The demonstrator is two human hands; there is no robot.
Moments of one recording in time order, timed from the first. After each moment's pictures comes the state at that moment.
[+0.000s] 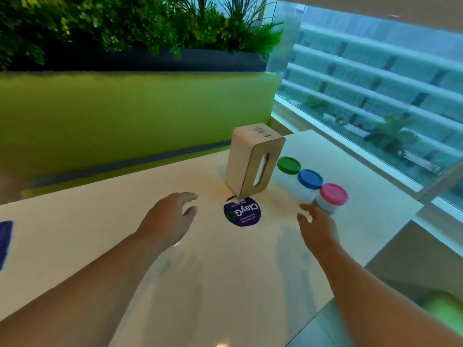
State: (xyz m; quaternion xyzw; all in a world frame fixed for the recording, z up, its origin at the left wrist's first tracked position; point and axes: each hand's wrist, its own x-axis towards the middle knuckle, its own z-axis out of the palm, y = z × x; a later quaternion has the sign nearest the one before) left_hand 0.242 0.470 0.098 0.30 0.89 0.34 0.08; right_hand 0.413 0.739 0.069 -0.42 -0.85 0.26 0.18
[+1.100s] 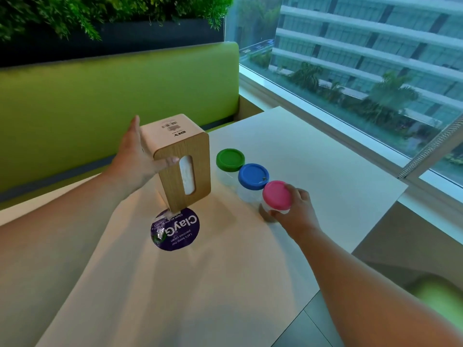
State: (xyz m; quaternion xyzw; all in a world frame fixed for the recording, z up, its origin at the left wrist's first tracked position) left_hand 0.175 0.695 0.124 0.26 0.85 0.46 0.06; right_hand 0.412 0.931 0.021 -0.42 -0.83 0.36 0.13
